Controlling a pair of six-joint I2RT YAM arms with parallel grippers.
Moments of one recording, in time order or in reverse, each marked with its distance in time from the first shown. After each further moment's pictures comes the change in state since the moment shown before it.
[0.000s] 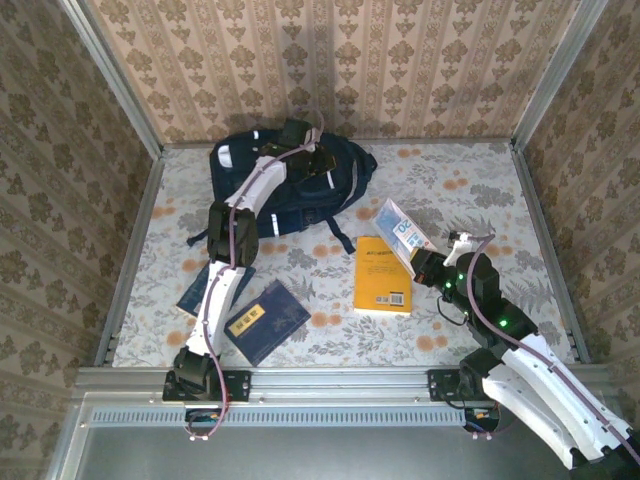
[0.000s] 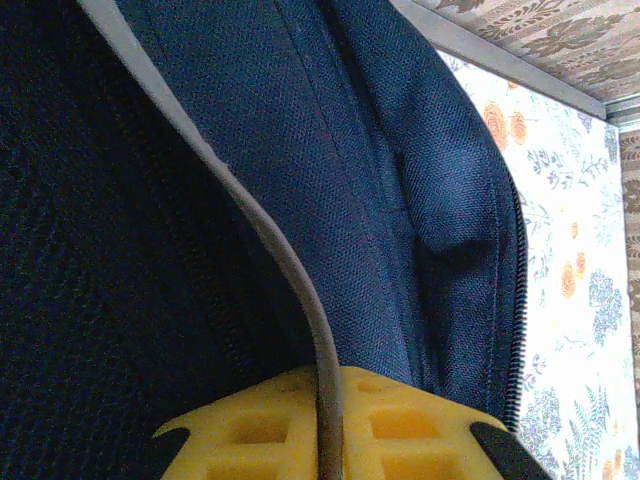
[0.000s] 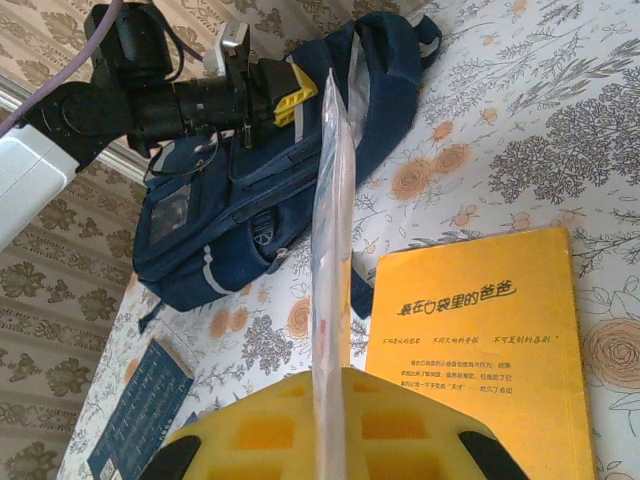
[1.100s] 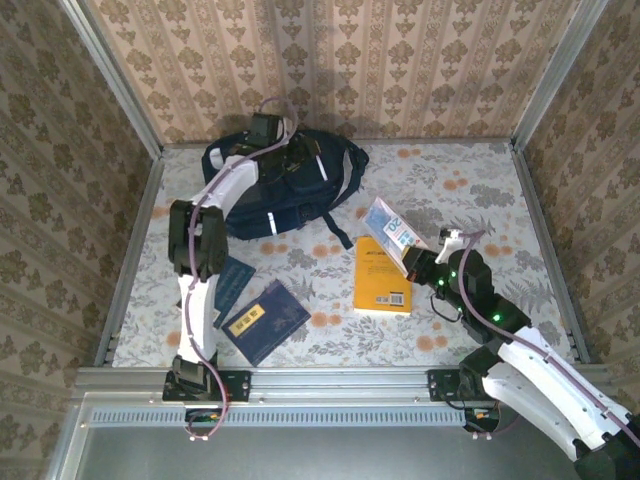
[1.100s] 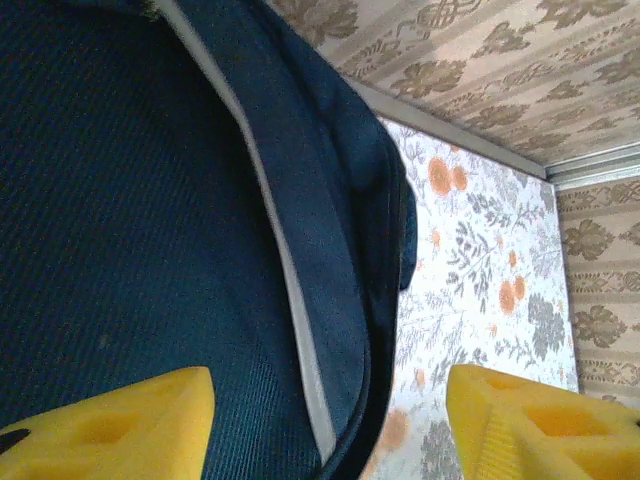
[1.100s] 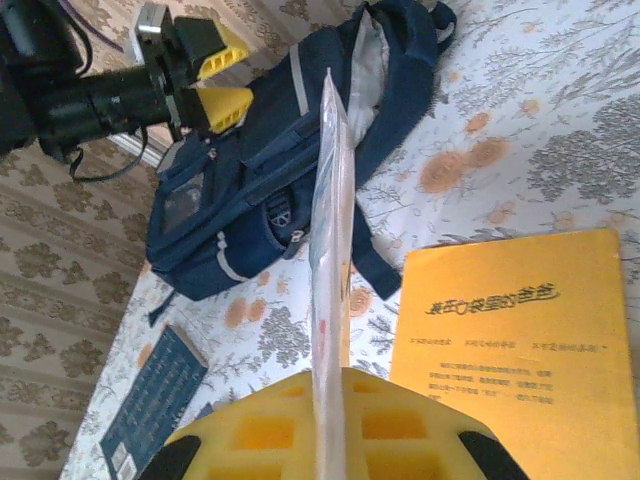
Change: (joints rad) left arm 0.069 -0.380 -0.469 0.198 -0.026 -0.037; right arm 0.048 0.058 0.011 0.050 0.009 -0.010
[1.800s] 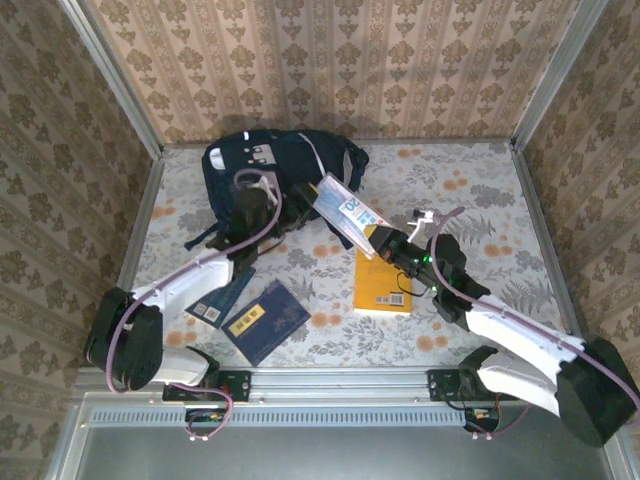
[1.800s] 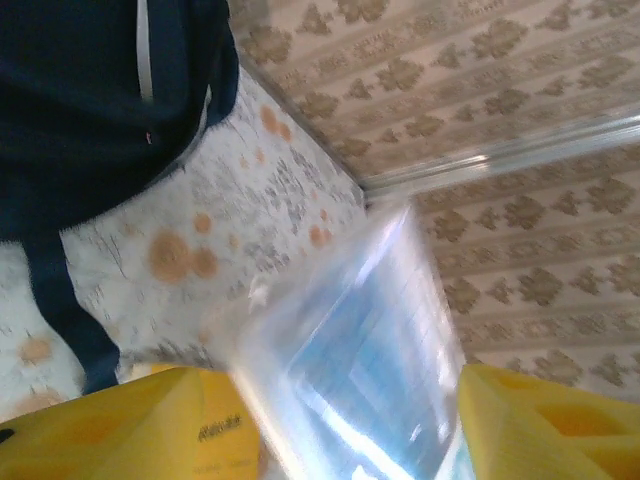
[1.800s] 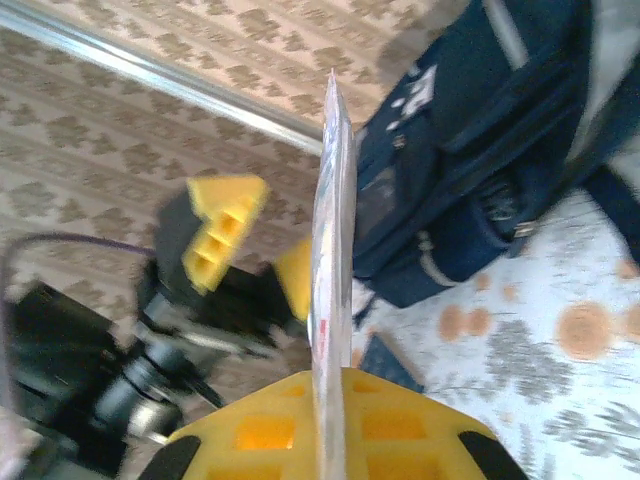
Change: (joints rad) left arm -0.219 -0.903 -1.138 0.637 -0.221 -0.457; right arm 0.048 0.371 -0.012 0.635 -0.201 0.334
